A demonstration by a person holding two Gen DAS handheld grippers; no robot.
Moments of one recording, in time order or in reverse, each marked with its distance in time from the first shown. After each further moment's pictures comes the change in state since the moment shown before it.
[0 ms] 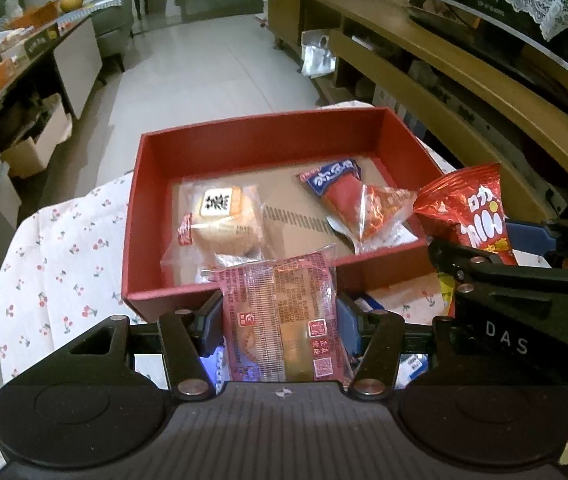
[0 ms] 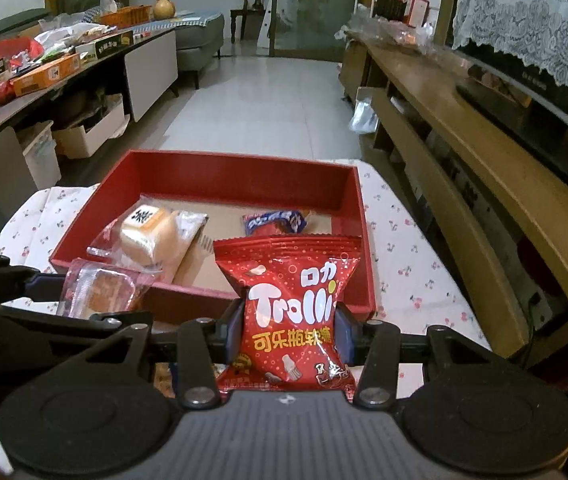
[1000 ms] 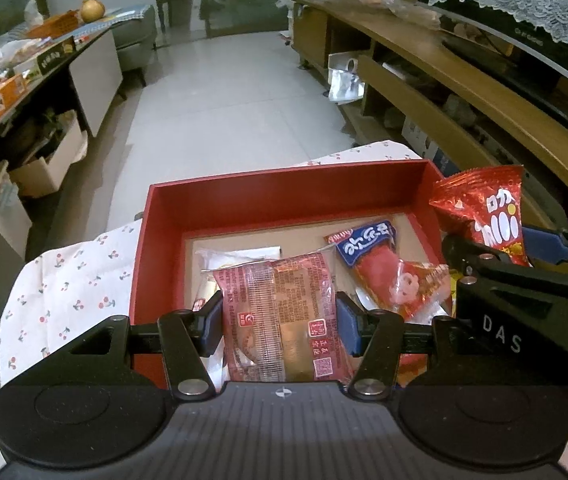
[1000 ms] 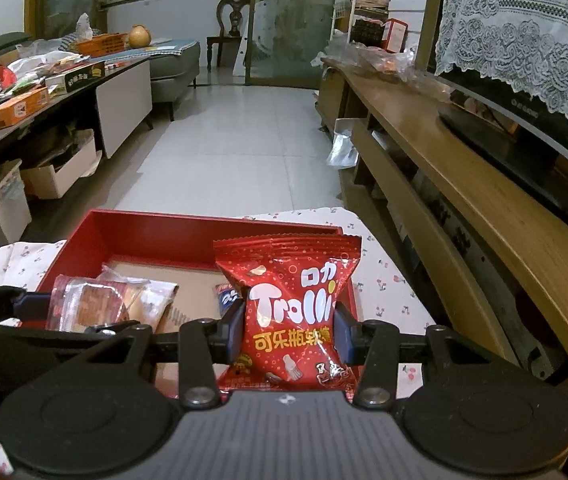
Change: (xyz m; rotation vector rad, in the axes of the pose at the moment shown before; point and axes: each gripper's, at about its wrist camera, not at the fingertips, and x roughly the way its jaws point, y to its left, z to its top) left arm 0.029 0.006 0.044 -0.046 -0.049 0.065; right arm 0.038 -0.006 0.042 0.045 -0.073 -0.058
